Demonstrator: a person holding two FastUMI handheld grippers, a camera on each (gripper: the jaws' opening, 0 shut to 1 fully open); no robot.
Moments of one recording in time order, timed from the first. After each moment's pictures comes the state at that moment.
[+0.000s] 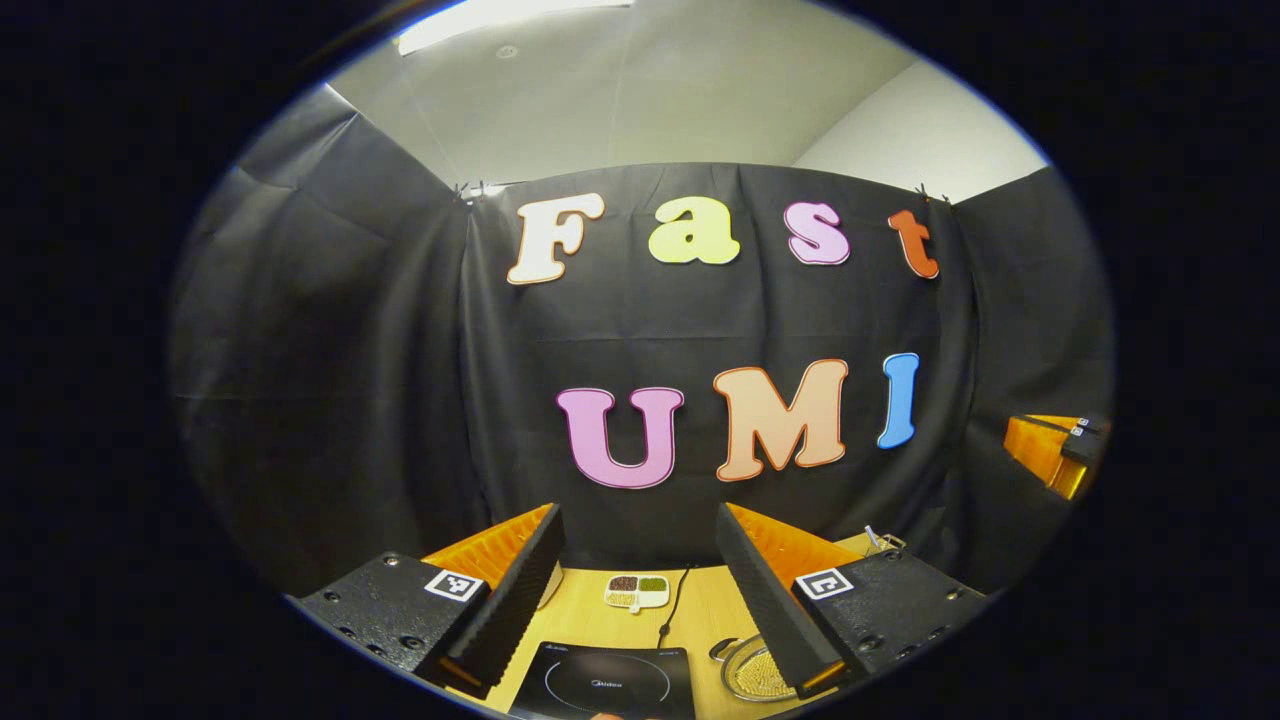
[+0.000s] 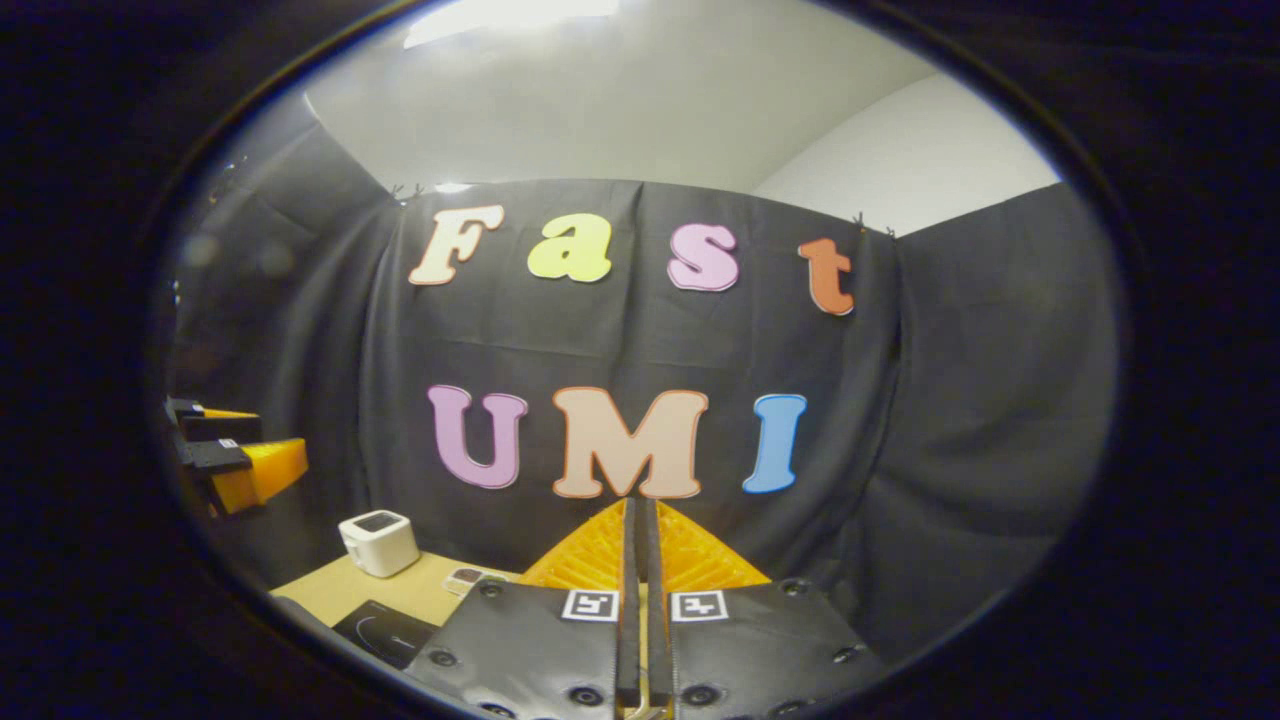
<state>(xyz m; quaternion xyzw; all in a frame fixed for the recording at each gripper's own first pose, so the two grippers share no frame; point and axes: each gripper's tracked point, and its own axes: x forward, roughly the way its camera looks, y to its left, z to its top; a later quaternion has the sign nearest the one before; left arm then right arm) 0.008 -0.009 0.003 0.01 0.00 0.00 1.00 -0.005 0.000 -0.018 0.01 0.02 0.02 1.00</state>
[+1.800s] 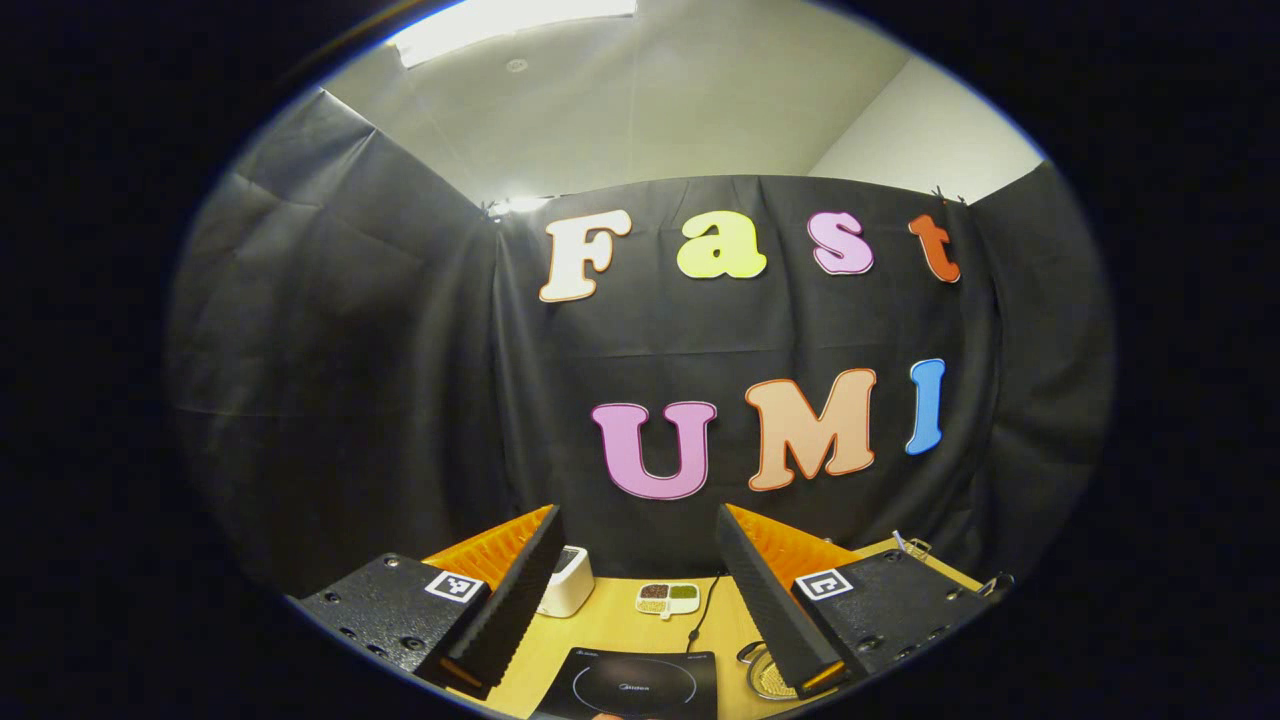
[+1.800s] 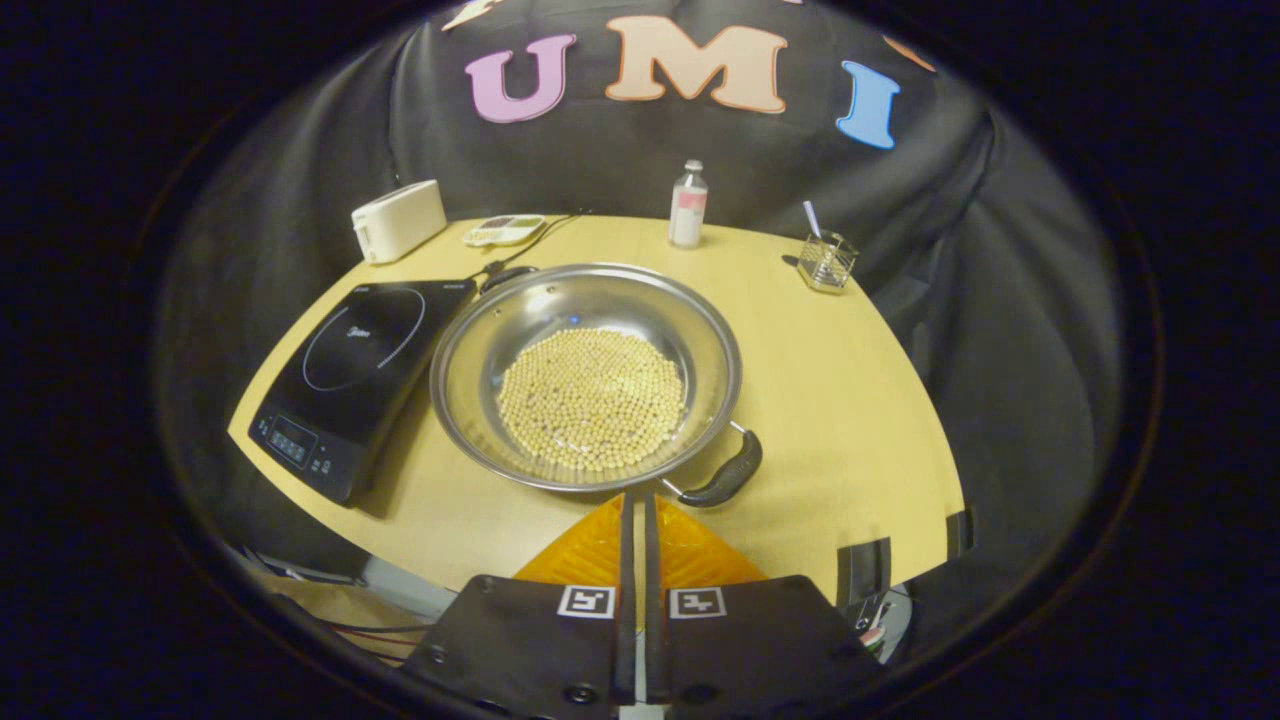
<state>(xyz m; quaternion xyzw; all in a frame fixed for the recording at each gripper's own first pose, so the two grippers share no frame) -0.011 0.026 0.015 0.02 -0.01 0.05 1.00 -0.147 0.005 -0.478 -0.06 0.49 0.12 0.86</state>
